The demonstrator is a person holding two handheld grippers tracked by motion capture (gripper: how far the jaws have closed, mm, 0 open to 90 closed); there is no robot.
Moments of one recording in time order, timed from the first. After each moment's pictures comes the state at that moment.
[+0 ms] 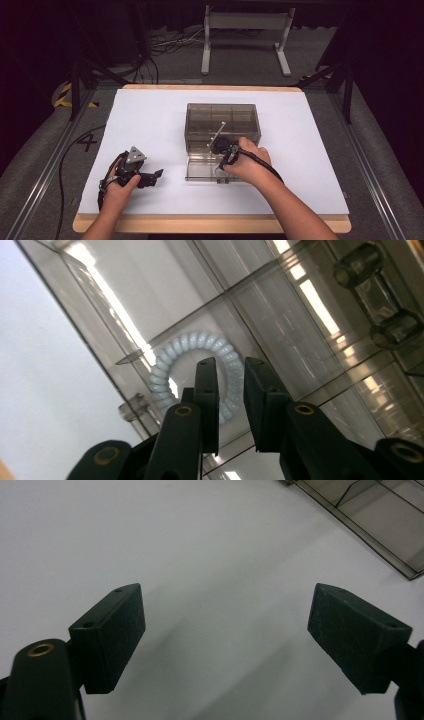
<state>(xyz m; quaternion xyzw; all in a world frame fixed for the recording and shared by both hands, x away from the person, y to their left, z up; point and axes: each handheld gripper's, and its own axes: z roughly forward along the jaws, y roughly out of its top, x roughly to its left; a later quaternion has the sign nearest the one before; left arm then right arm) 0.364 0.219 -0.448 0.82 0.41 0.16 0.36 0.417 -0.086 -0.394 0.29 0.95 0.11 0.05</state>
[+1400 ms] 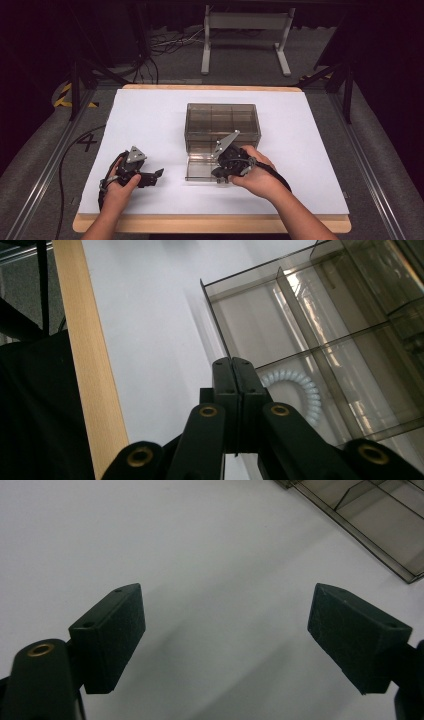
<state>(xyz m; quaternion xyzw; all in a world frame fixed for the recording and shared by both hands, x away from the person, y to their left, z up) 0.365 0.218 -0.447 0.82 0.41 0.16 0.36 0.367 -0.100 -0.363 0.17 0.95 0.27 0.02</state>
